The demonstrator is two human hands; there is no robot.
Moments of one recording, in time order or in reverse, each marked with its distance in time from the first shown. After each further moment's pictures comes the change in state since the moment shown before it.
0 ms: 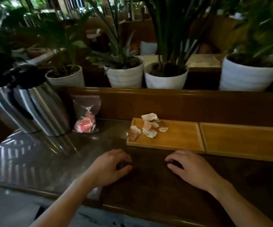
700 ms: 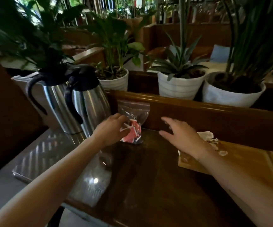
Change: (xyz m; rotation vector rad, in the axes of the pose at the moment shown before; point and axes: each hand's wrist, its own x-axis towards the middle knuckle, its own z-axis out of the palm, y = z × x) left_hand 0.025 -0.174 -0.124 0.167 0.327 -0.260; right_hand 0.214 -0.141 -0.003 0.008 0.174 -0.091
